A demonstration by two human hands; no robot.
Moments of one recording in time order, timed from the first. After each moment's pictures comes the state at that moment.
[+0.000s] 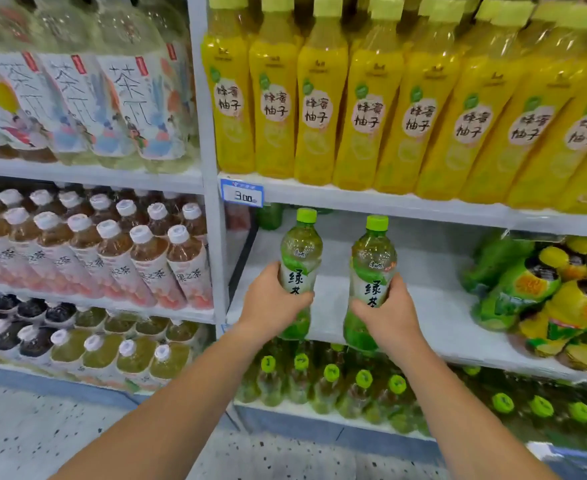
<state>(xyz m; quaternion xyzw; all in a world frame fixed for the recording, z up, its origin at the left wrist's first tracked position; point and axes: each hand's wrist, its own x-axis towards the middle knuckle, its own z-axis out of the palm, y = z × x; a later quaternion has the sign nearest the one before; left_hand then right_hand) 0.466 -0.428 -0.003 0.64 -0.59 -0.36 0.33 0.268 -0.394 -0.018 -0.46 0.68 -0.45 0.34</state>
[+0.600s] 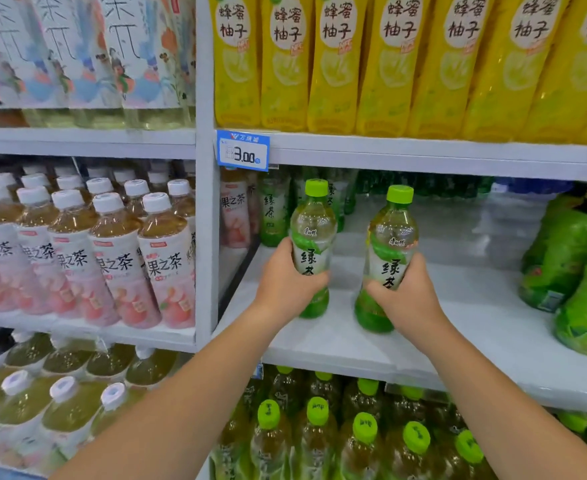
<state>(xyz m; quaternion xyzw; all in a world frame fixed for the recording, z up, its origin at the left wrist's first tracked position) 0.457 -0.513 -0.096 0.51 -0.64 -0.31 0.49 0.261 -0.481 -0.108 -0.54 0.59 -0.54 0.25</state>
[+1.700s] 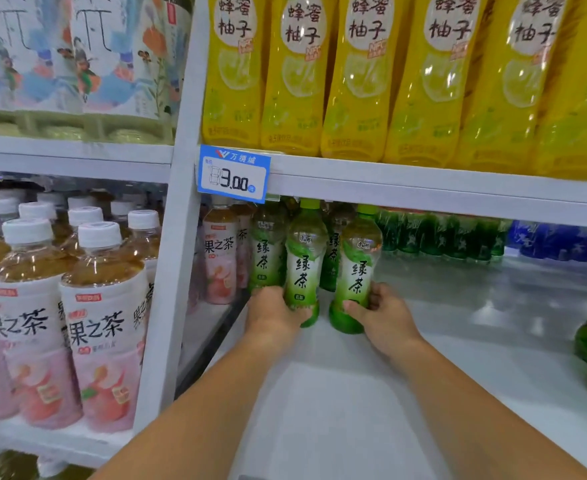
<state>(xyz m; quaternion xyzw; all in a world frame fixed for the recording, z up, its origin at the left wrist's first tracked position) 0.451 -0.648 -0.131 0.59 -0.61 -0.24 0.47 0.262 -0.651 -0.136 -0.54 0.56 -0.55 0.30</state>
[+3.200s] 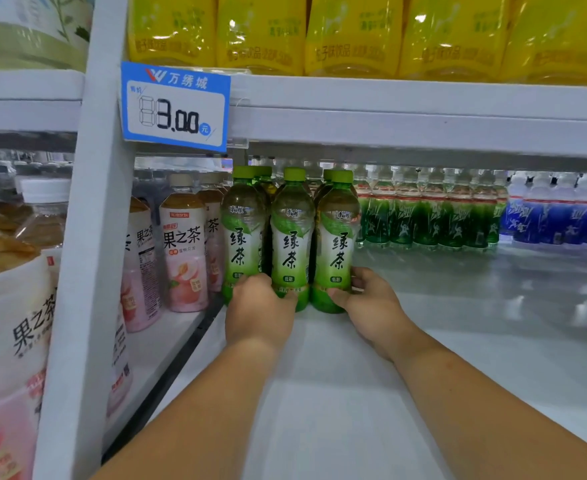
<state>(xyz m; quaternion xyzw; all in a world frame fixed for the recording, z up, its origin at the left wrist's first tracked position) 0.440 -0.691 -0.142 0.62 -0.62 -0.13 0.46 0.267 -0.704 -0.150 -0.53 0.54 -0.58 0.30</state>
